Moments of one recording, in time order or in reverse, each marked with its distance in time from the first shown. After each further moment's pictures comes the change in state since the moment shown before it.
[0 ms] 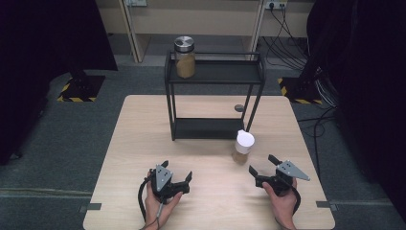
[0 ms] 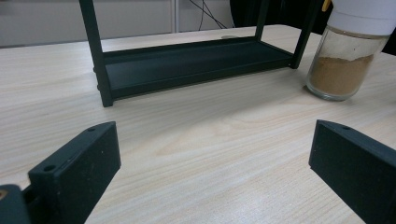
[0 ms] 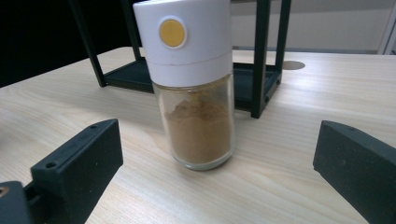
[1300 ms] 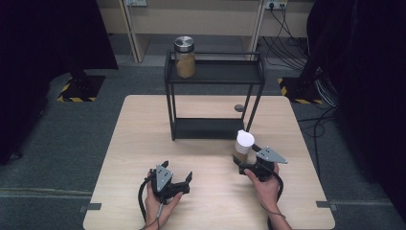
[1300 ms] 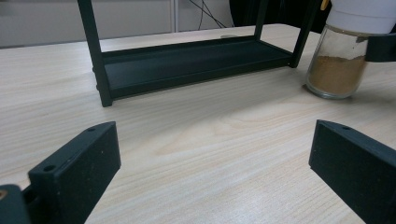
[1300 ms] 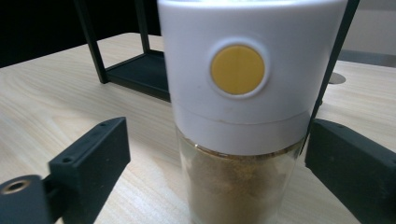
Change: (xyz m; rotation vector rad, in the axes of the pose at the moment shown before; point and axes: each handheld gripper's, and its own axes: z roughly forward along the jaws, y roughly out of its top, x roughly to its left) left arm 0.000 0.000 0.000 0.002 -0.002 0.003; right arm 0.014 0.028 0.061 0.061 0.024 -0.074
